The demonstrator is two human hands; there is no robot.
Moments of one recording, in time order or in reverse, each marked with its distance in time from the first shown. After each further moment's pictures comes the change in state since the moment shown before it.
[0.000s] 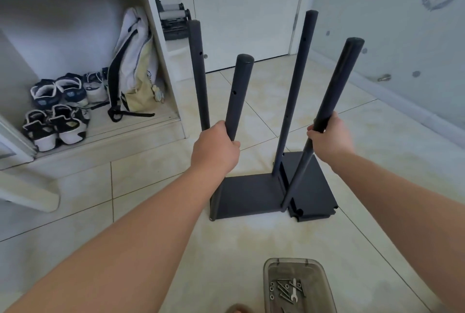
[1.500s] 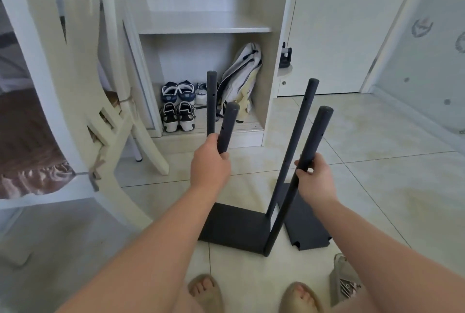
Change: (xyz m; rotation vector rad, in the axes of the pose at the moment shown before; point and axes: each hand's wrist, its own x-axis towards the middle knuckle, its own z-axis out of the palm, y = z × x) left_hand -0.160 -0.199 -0.206 -0.280 0.382 -0.100; right_hand -0.273 -0.136 0.124 0.181 -0.230 -0.146
